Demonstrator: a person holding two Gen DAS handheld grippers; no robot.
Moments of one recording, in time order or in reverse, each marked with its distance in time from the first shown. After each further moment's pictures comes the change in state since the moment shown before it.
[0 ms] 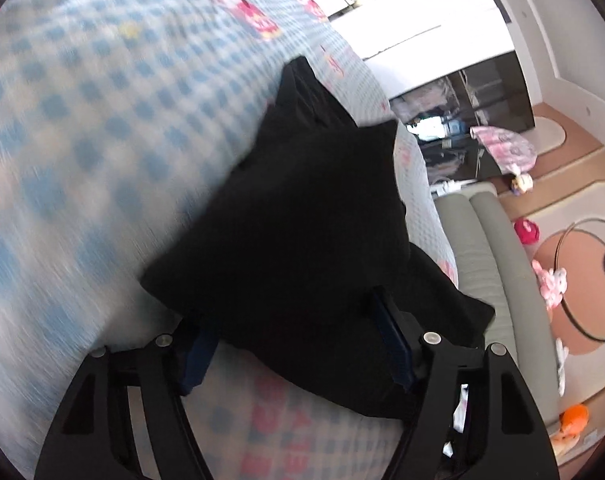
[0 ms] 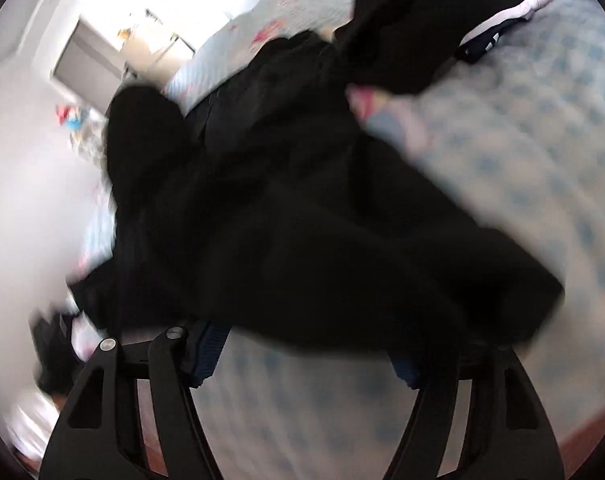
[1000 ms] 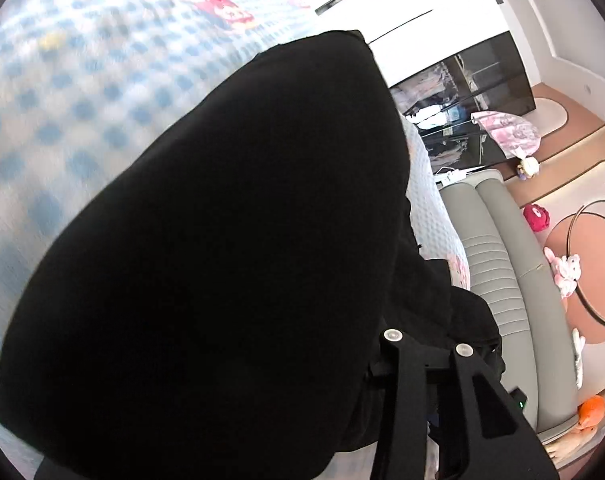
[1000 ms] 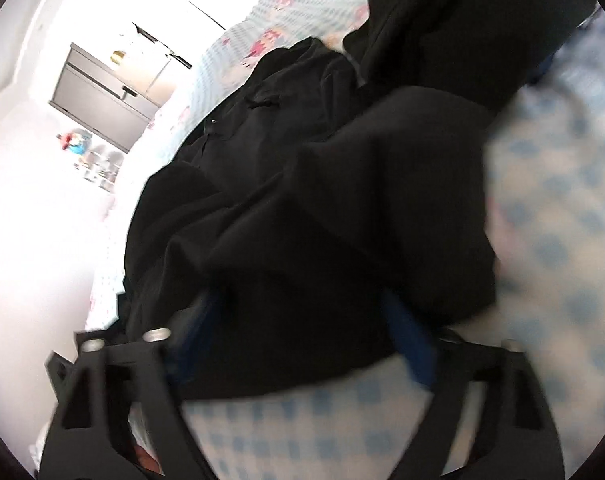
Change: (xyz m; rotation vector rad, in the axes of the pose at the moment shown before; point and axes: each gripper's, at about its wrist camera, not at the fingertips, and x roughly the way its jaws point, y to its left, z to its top) left arm 0.047 -0.018 -0.002 0.084 0.019 0.047; right arm 0.024 -0.011 0.040 0.099 -0.001 0.055
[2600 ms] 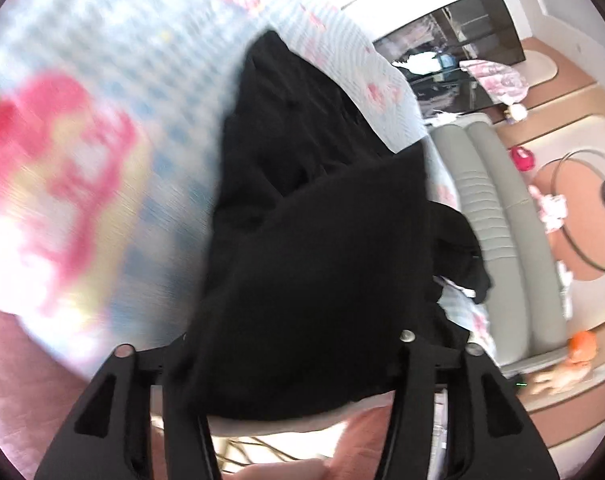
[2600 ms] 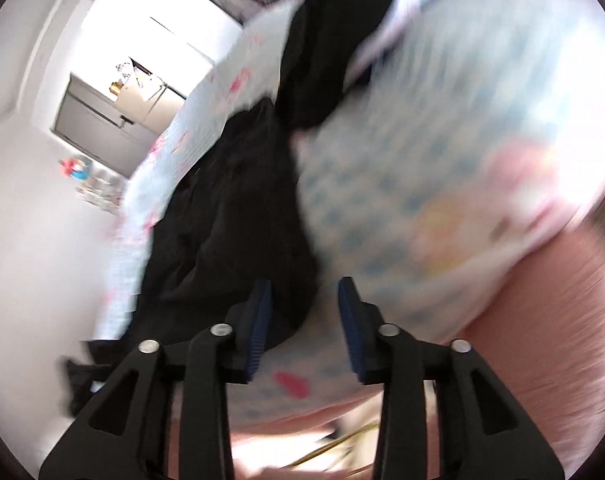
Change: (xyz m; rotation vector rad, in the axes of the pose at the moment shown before) left arm -0.157 0.013 -0.045 0.084 0.173 0.055; right arm -0.189 -0.037 -0.086 -0.024 -0.141 -0.102
